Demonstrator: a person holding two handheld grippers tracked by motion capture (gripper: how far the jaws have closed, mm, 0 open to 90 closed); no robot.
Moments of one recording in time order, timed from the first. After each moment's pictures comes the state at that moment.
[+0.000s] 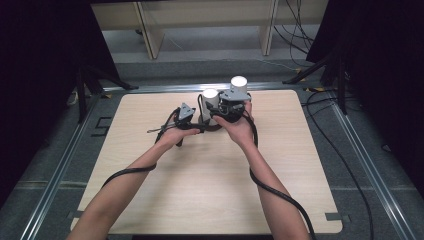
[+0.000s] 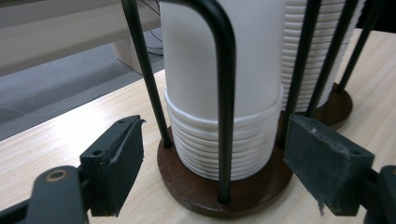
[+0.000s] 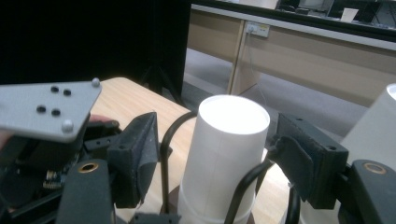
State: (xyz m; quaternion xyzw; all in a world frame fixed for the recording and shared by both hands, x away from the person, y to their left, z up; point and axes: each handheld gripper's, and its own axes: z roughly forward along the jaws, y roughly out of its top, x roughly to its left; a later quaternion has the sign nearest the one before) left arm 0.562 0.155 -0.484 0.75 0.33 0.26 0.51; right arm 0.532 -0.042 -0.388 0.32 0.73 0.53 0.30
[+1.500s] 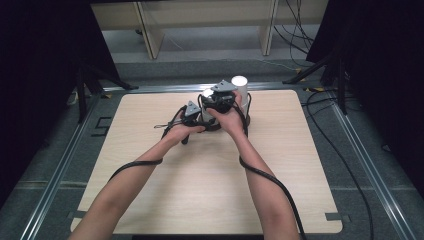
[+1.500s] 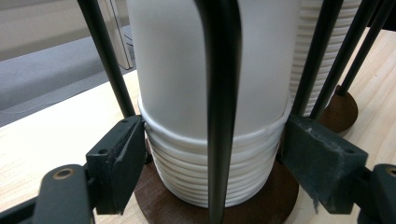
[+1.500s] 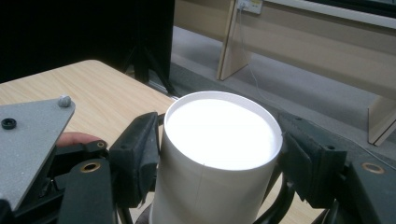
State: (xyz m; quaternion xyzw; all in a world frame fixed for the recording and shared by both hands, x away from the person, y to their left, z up) left arm 0.580 0.140 -0.492 0.76 0.33 0.24 0.51; right arm 0.581 -0.017 -0.405 0.35 0.74 0.49 0.30
